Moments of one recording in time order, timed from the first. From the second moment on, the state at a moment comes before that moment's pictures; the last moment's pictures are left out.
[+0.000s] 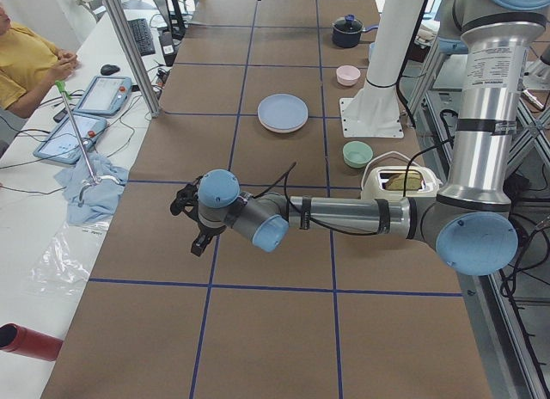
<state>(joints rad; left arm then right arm) -1.48 -1.63 -1.51 -2.10 -2.41 -0.04 1.51 -1.50 1.56 -1.49 2.35 0.00</state>
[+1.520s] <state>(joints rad) -1.56 -1.61 -1.66 -1.91 -2.36 -0.02 1.52 -1.52 1.63 -1.59 2.43 -0.09</state>
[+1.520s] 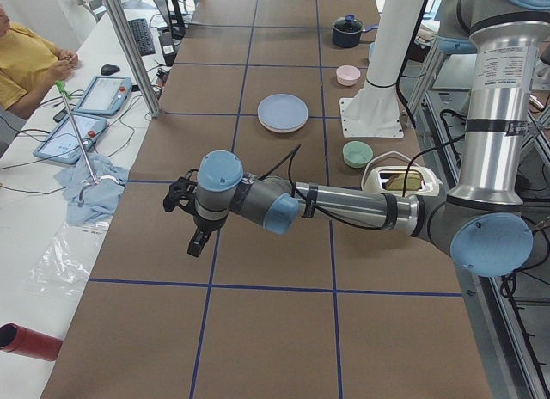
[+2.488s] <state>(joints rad) -1.56 -1.57 -1.71 -1.91 -2.34 -0.03 1.52 -1.63 1.78 -1.59 2.44 -0.09</state>
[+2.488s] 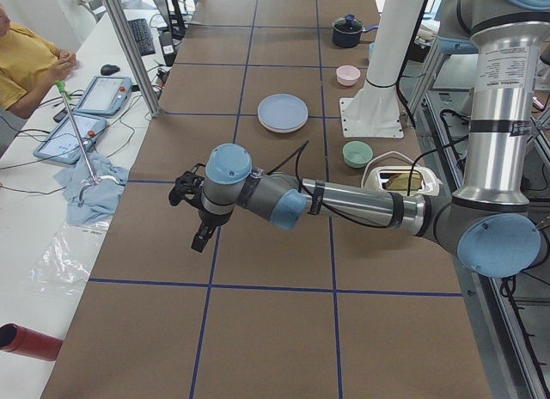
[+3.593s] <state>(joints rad) -1.56 -1.53 -1.72 -1.91 -2.34 -0.03 1.50 -1.60 1.71 -1.60 2.33 -0.08</state>
